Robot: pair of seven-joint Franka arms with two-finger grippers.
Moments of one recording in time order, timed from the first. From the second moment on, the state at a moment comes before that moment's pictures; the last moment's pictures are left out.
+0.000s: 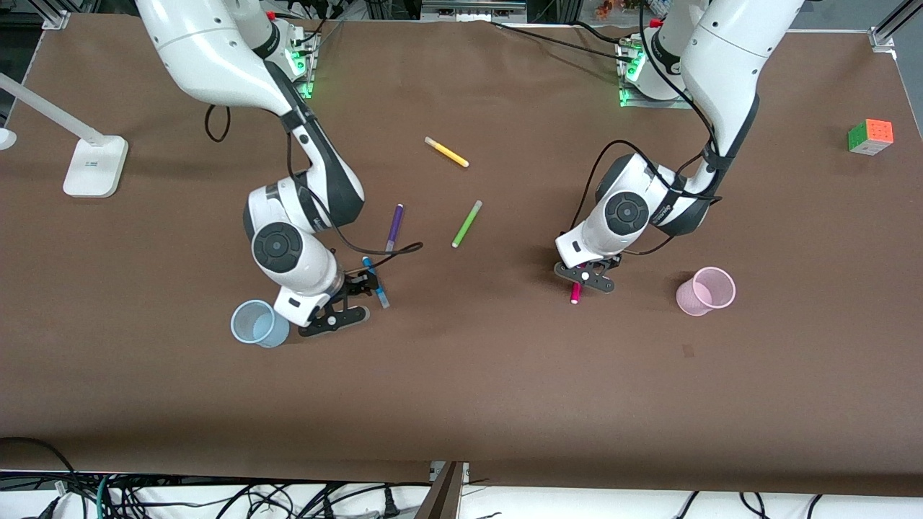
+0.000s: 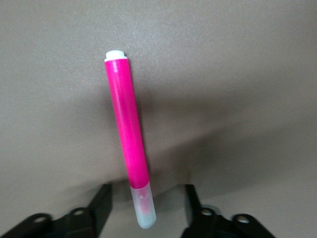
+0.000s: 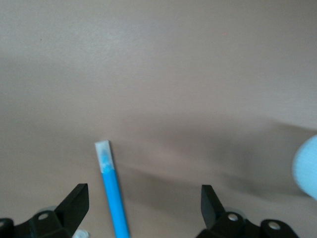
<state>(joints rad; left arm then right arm) -0.18 0.57 -0.25 -1.99 0.14 2.42 -0.15 0.41 0.72 0.01 -1.51 0.05 2.23 0.09</state>
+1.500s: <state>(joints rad) -0.14 0.56 -0.21 -1.58 0.83 1.39 0.45 0.48 0.77 -0.01 -1.47 0.05 2.34 -0.06</state>
